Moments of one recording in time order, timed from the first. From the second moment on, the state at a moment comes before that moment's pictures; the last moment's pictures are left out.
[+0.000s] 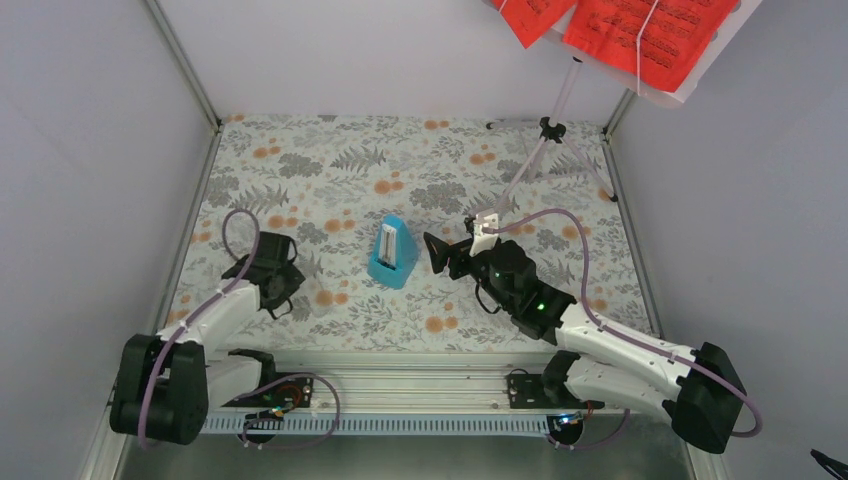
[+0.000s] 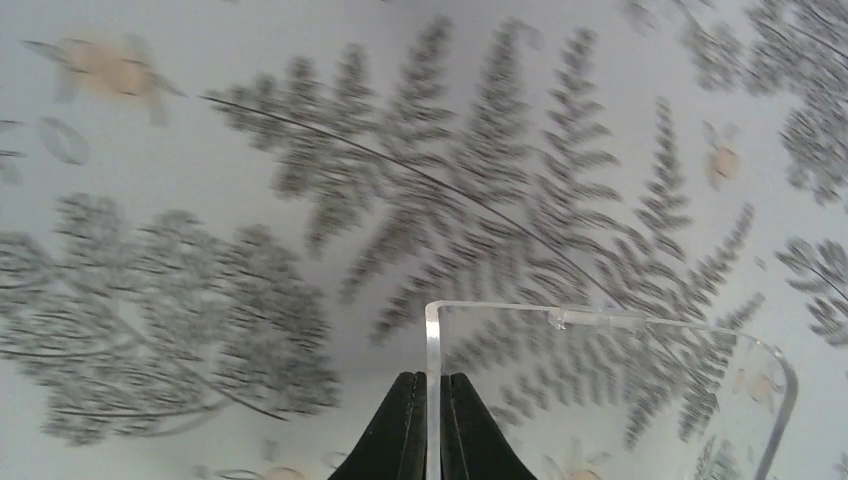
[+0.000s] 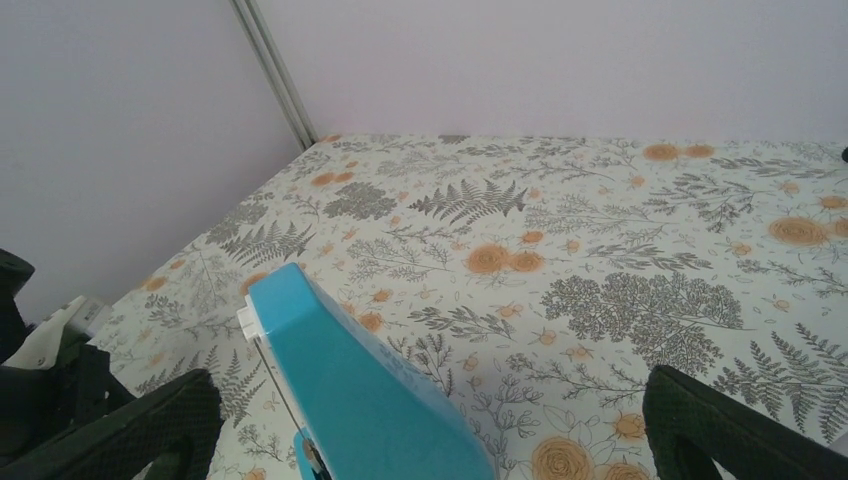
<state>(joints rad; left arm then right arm) -0.10 1.09 0.43 -0.49 -0.11 -0.93 0.89 0.95 0.54 0.21 0.30 0.33</state>
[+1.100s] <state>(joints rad) -0.40 1.21 0.56 -0.54 -0.28 -1.06 0.89 0.93 0.51 0.22 0.30 0.33</state>
